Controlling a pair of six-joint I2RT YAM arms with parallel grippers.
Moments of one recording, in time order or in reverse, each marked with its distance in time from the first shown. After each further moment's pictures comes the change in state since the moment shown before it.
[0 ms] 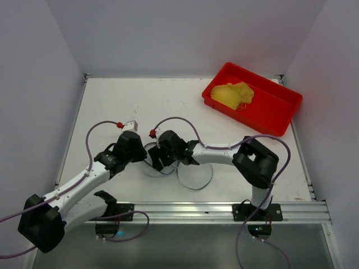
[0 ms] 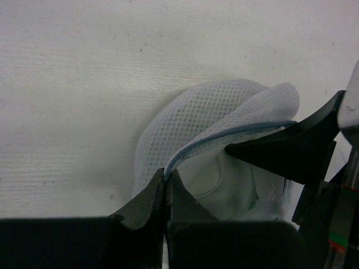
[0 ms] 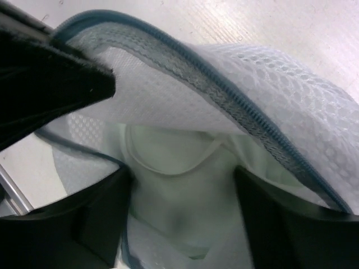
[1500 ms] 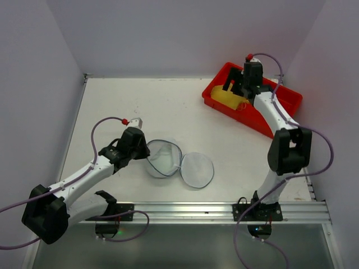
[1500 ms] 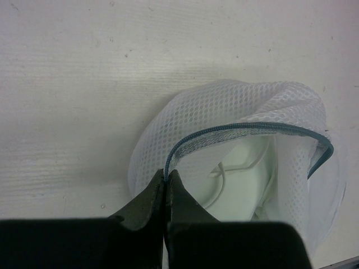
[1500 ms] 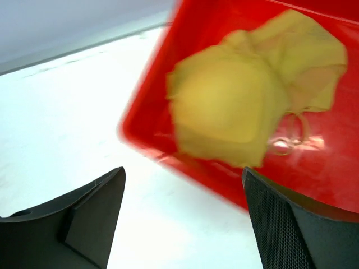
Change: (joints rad) left arm -0.006 0.099 0.058 0.010 0.026 0.029; right arm -0.908 0.005 0.467 -0.307 0.108 0.068
